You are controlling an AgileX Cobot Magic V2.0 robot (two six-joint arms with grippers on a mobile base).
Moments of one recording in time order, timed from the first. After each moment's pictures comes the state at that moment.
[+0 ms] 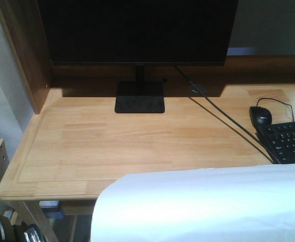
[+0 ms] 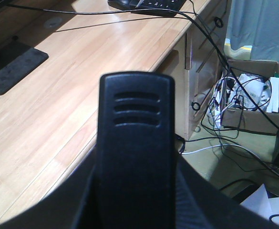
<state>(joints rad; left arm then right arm) -0.43 0.36 -0.58 -0.49 0.92 0.69 0.07 0.11 0.03 -0.58 -1.03 1.76</state>
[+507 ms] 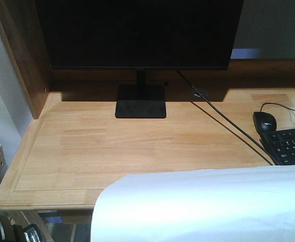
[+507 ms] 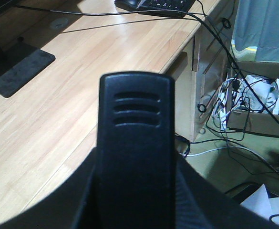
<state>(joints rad) -0.43 0.36 -0.58 -0.49 0.92 0.69 0.07 0.11 0.03 -0.58 -1.03 1.76</state>
